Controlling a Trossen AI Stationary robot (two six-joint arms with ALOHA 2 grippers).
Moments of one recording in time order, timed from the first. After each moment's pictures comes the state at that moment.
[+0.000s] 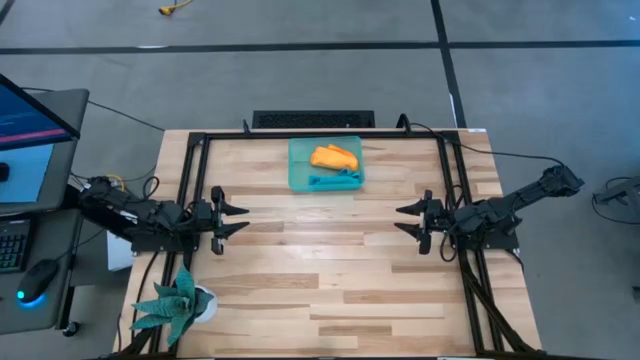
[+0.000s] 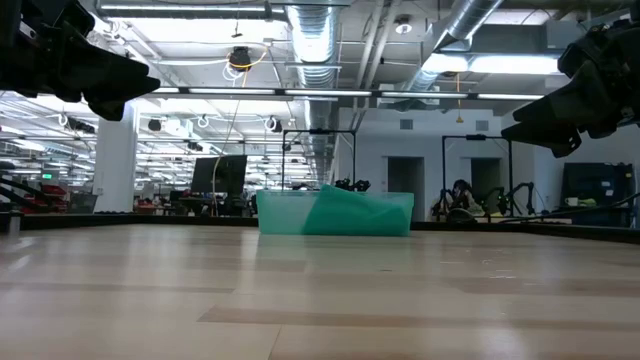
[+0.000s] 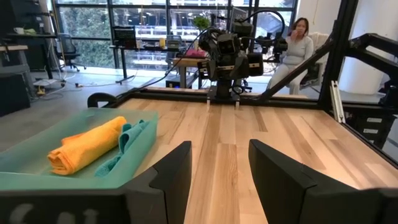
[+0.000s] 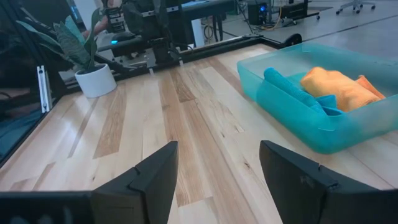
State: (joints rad) left arm -0.37 0.09 0.01 0.09 -0.49 -0.04; right arm 0.40 0.30 0.02 0.04 0.55 0.28
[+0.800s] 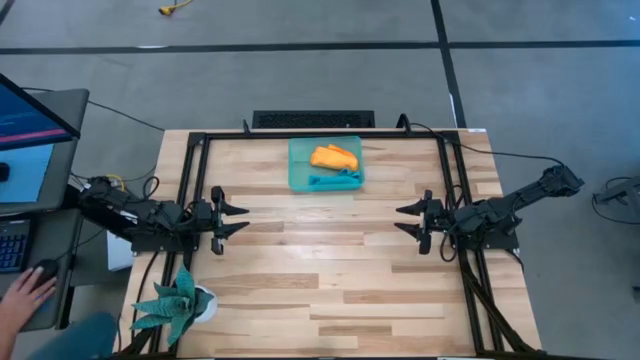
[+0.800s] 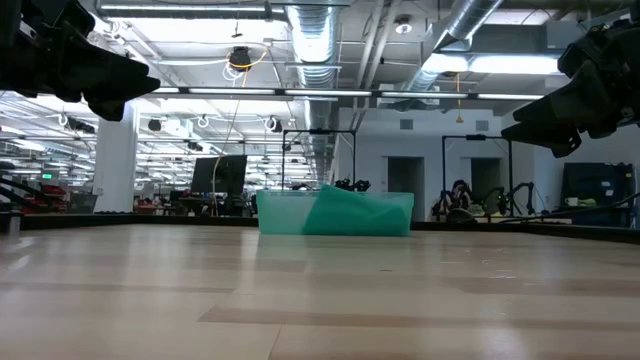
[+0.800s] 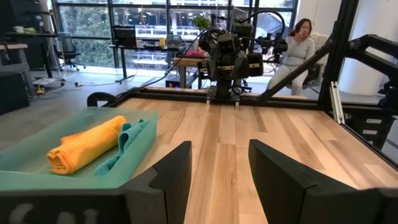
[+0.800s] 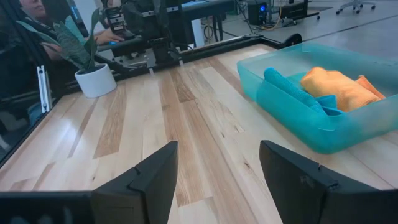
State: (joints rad) left arm -0.37 0.09 0.01 0.09 -0.49 -0.05; right arm 0.40 0.30 0.02 0.04 0.55 0.28
